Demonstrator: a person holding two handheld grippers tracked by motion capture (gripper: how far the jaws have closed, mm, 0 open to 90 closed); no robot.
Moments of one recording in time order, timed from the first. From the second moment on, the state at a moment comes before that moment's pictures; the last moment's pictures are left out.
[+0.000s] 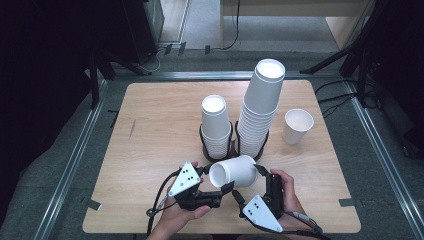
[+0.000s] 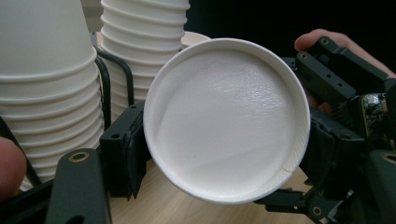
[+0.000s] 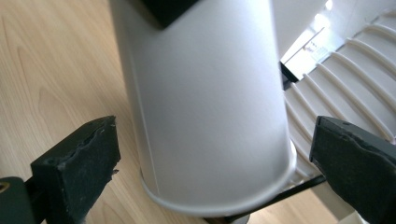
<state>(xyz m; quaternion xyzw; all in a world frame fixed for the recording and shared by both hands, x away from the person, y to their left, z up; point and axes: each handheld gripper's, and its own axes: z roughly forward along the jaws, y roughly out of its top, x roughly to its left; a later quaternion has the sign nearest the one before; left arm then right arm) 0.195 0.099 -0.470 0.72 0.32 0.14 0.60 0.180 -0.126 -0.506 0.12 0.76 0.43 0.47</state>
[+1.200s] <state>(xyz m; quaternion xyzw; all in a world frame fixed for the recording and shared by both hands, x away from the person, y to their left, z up) 0.185 0.103 -0.471 0.64 0.31 0.23 0.66 0.167 -0.139 -0.457 0.50 0.56 0.65 0.11</state>
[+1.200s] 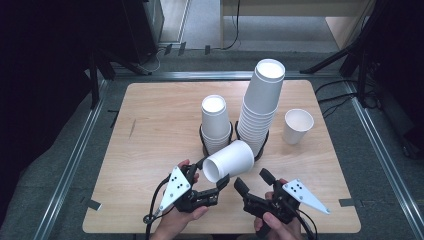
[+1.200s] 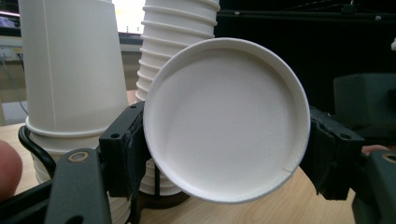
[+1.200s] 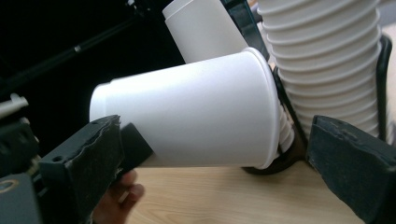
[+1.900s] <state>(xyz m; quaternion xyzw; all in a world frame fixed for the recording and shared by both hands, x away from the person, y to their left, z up) 0.182 0.097 -0.477 0.64 0.30 0.25 0.66 0.188 -0.151 -0.470 0.69 0.34 0.61 -0.19</state>
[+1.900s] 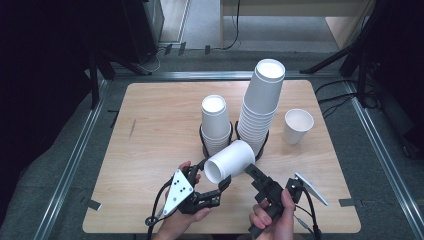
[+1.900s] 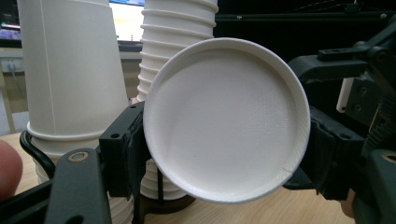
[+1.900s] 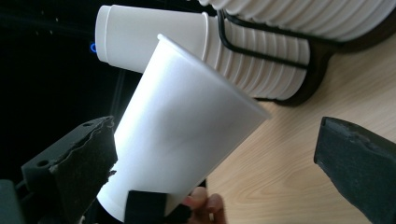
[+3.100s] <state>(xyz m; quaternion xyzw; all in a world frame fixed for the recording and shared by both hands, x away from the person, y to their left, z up) 0.177 0.090 -0.481 0.65 0.27 0.26 0.66 0.220 -0.123 -0.485 0.70 0.22 0.60 -0.31</state>
